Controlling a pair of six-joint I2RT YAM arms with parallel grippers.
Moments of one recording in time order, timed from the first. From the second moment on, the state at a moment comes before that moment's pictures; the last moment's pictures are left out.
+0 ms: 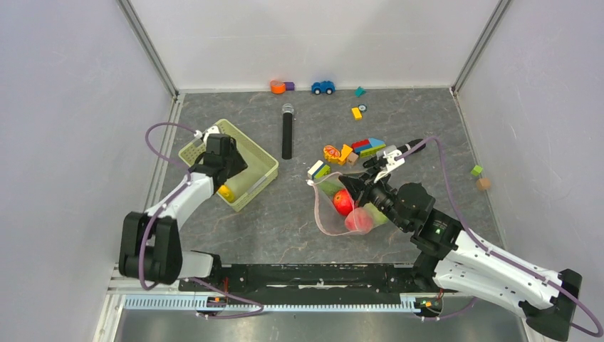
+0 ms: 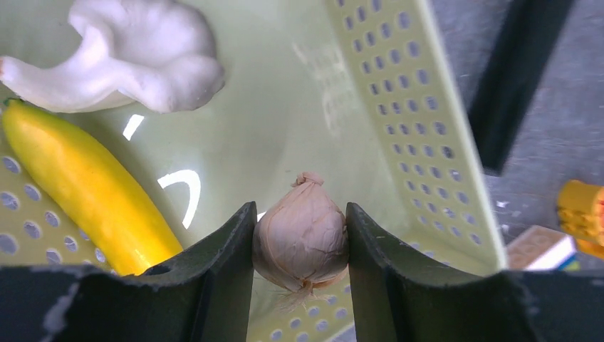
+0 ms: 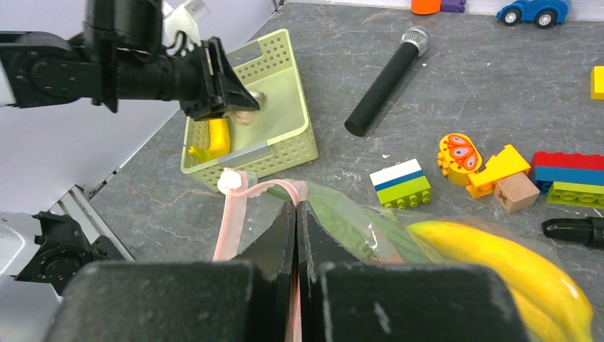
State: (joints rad) left arm -0.17 1.38 0.78 -0.20 -0.19 -0.60; right arm 0.96 0.71 0.62 0.04 0.27 0.35
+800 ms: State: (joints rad) left arm -0.68 0.84 0.65 0.06 0.56 -0.49; right arm 0.96 0.73 0.61 0.11 0.27 0.39
